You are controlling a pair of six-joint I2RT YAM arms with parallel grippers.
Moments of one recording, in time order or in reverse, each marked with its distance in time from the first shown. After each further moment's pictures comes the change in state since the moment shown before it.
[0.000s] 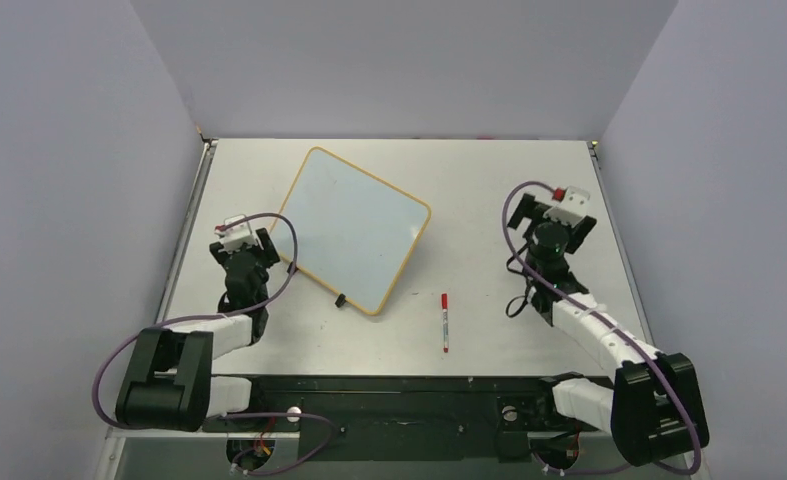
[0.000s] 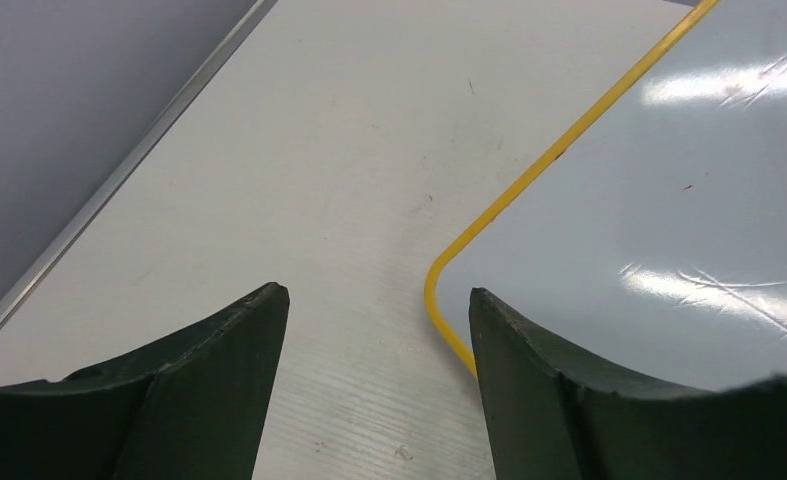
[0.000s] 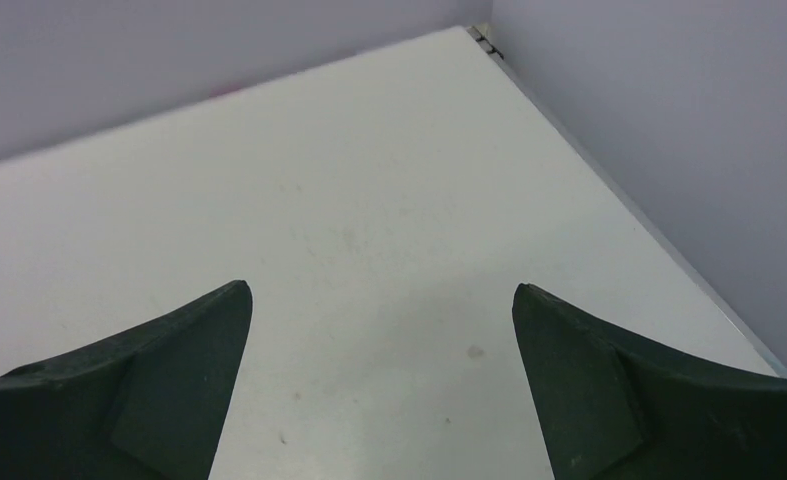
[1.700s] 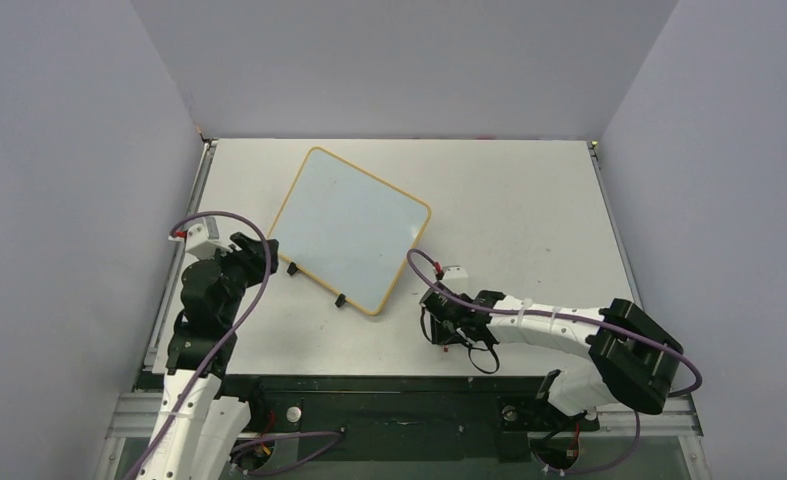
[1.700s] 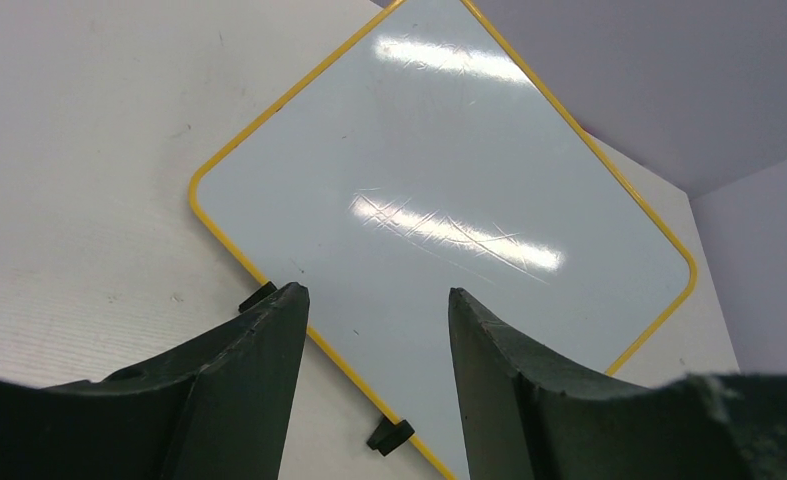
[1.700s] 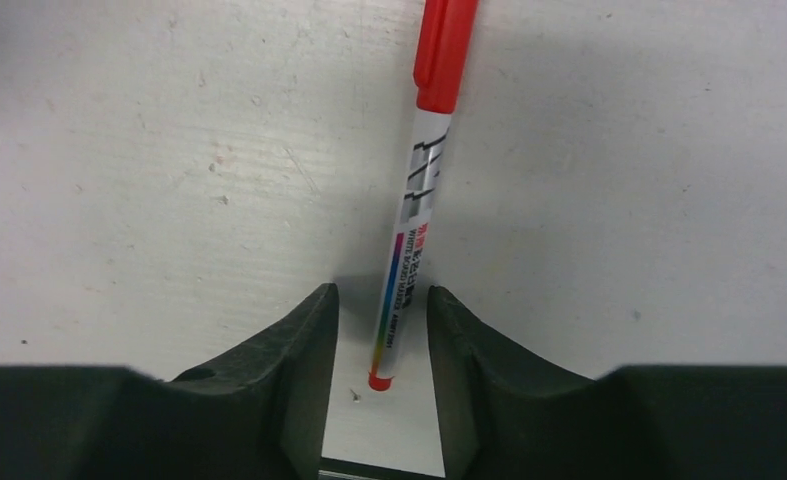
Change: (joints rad) left arm -0.001 -0.789 0.290 -1.120 0.377 -0.455; right arm 0.736 0.223 0.266 -1.110 -0.316 0.698
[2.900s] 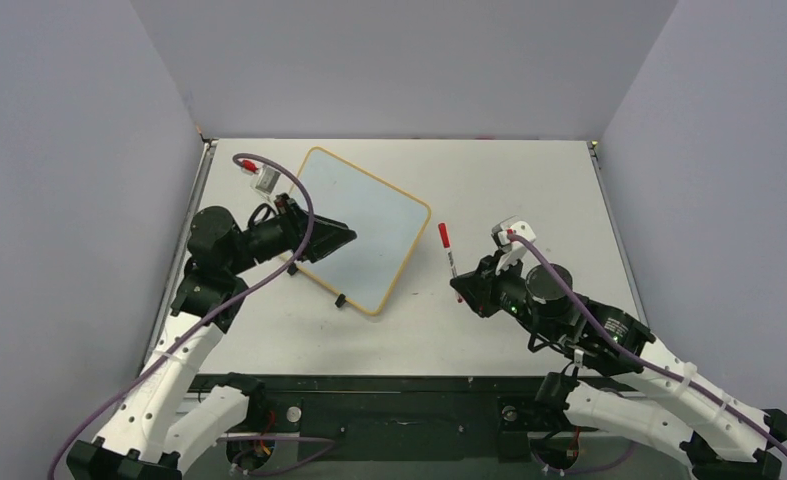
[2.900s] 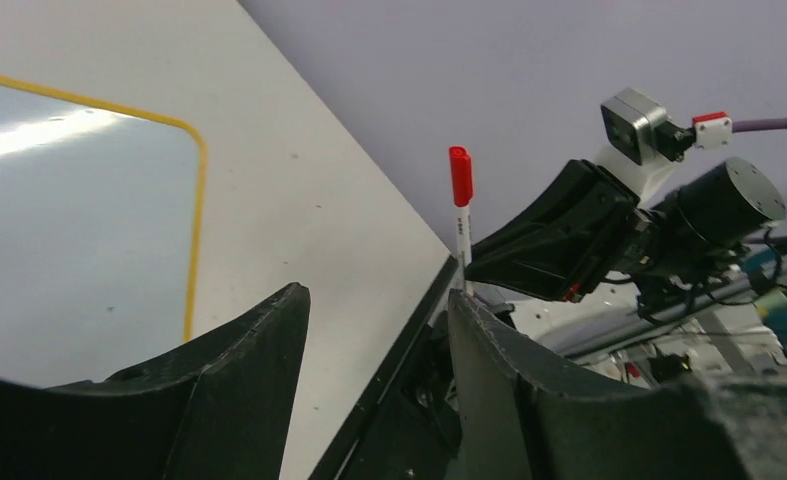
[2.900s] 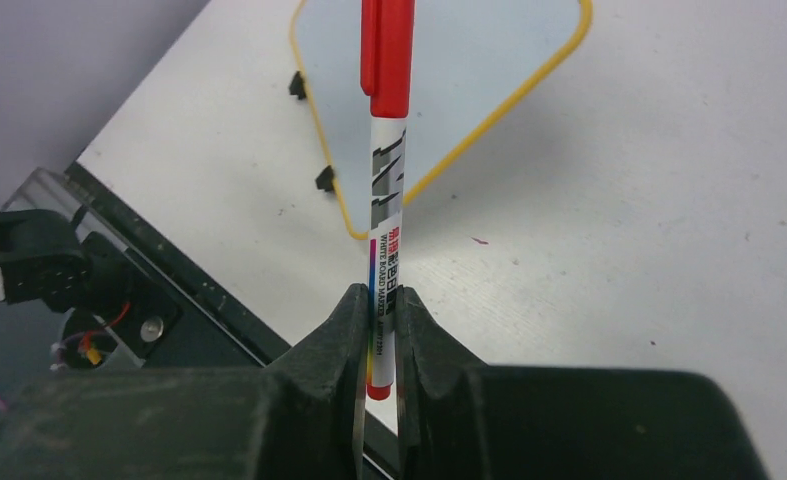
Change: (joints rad) left arm -0.173 0.311 0.314 0.230 0.752 -0.170; right arm 0.007 -0.658 0.260 -0.097 -0.014 -0.394
